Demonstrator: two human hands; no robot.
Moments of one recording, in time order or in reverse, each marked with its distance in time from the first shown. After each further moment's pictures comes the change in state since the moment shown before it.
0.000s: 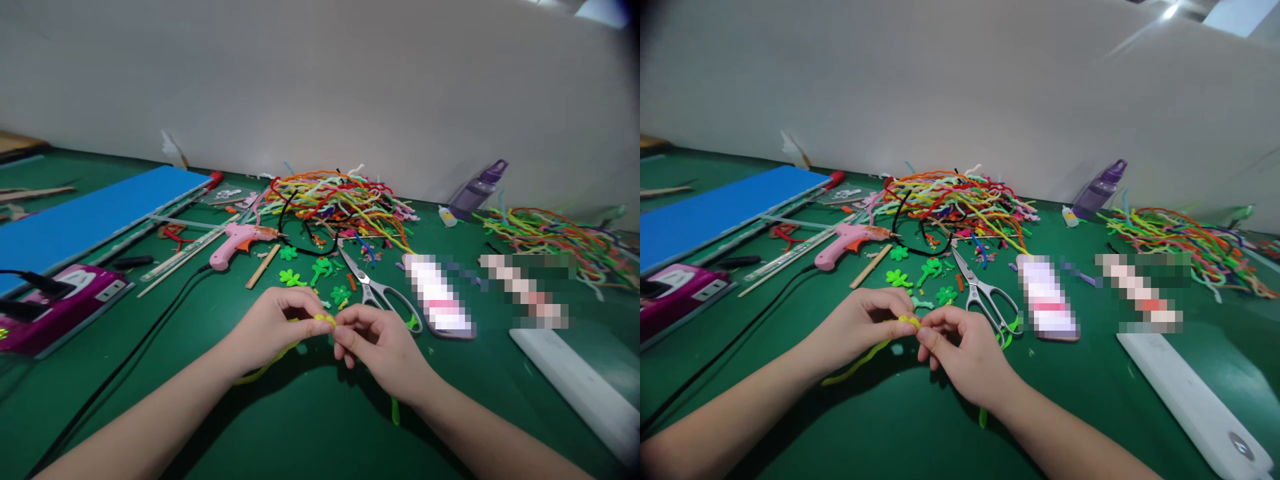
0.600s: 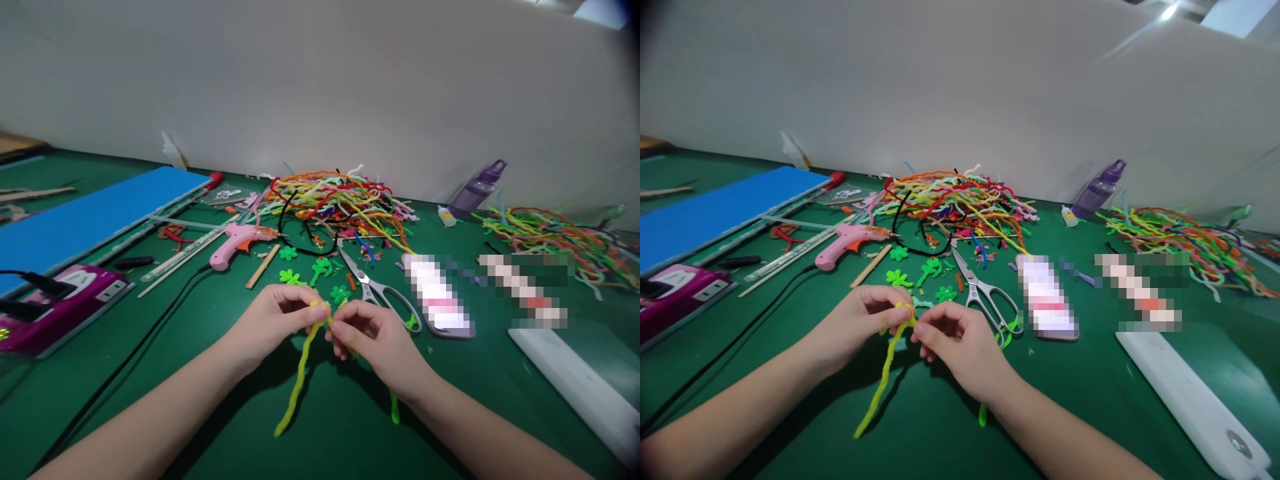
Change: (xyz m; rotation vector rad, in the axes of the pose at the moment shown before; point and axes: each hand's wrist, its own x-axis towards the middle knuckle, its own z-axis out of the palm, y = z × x) left_hand 0.000 0.000 0.000 -0.256 0.018 -0.082; right_hand 0.004 0.001 0.002 0.167 0.007 0.013
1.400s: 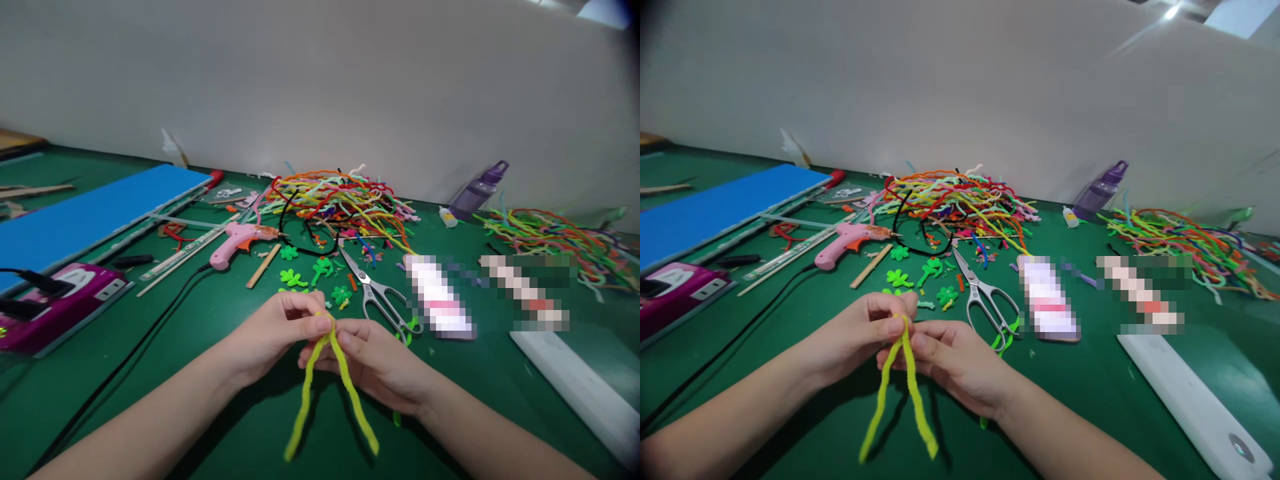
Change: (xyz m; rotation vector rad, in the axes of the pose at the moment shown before) left_hand -0.005 0.001 0.007 -0.273 -0.148 -0.103; right_hand -0.003 0.009 0.006 0.563 -0.354 0.152
